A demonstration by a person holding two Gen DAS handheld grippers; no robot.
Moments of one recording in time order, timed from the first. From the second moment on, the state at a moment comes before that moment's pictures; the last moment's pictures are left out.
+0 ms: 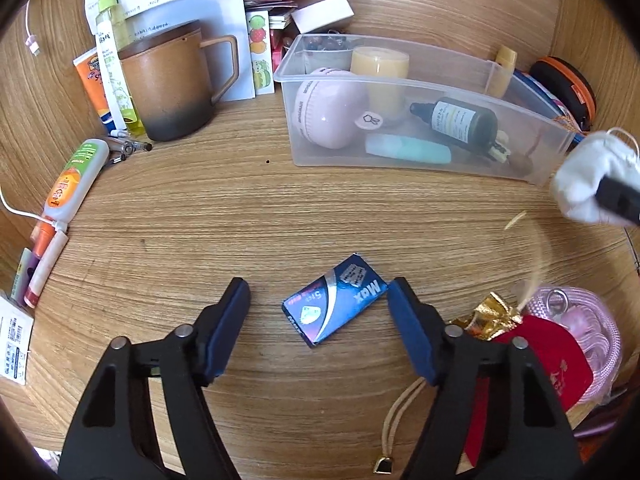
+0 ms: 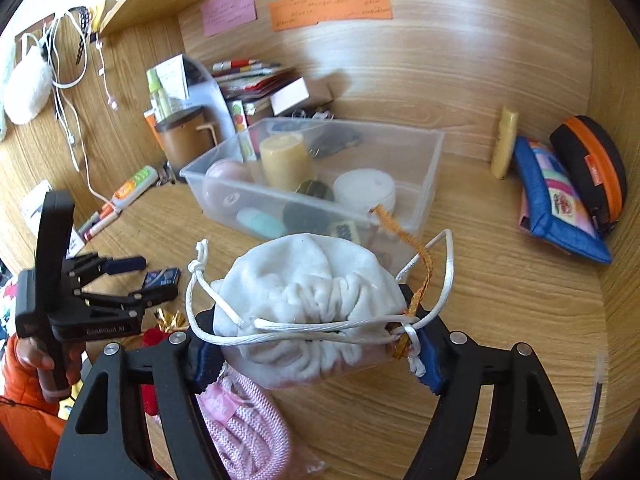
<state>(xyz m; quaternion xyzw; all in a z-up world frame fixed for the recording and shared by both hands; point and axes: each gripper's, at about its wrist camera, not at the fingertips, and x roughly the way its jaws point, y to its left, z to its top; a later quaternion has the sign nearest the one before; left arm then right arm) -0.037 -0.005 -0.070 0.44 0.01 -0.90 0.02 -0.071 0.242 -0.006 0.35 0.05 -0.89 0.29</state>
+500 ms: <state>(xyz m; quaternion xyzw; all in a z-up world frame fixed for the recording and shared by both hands) -0.028 -0.007 -0.067 0.42 0.03 -0.91 0.01 -0.085 0.241 0.021 0.31 0.04 -0.90 0.31</state>
